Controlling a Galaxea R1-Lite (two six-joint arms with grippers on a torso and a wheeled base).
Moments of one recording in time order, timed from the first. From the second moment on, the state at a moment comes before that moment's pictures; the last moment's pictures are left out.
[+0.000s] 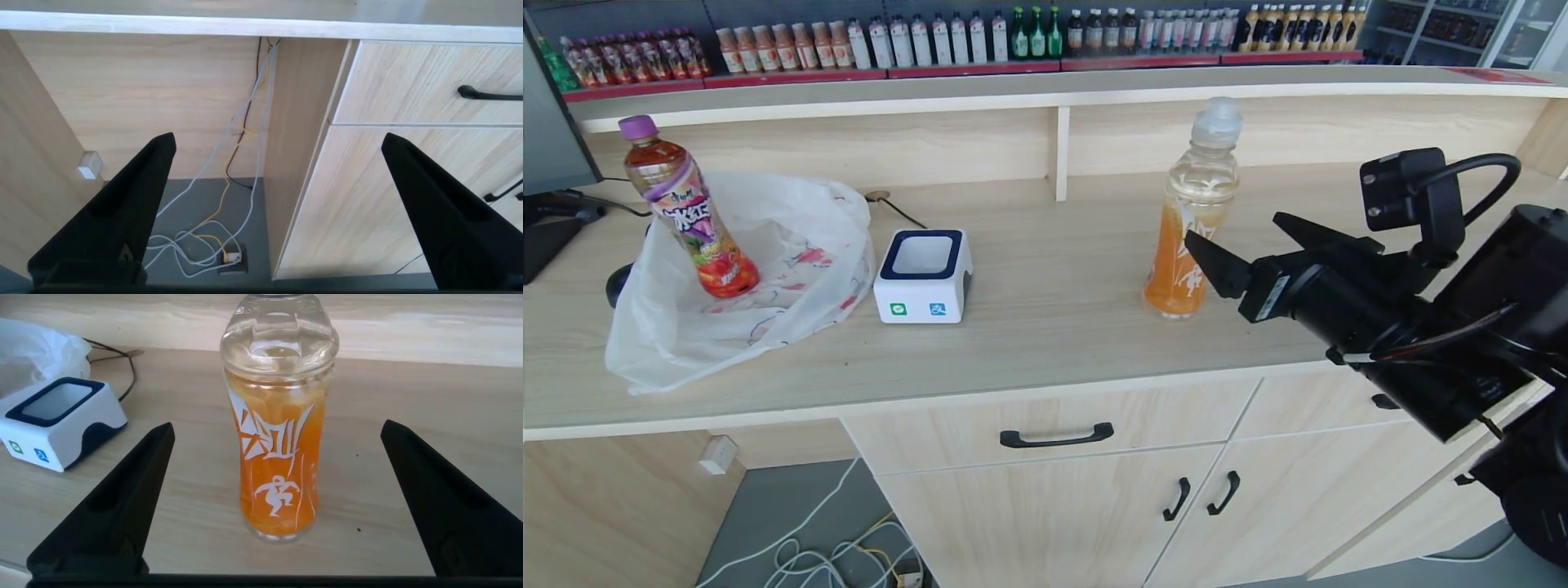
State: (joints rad) left arm 0.00 0.00 0.00 0.00 0.00 0.00; right arm 0.52 1.65 -0.70 -1.18 -0.15 -0.08
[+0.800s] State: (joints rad) left arm 0.00 0.00 0.00 0.00 0.00 0.00; right arm 0.52 1.78 -0.86 -1.18 -0.16 -0.13
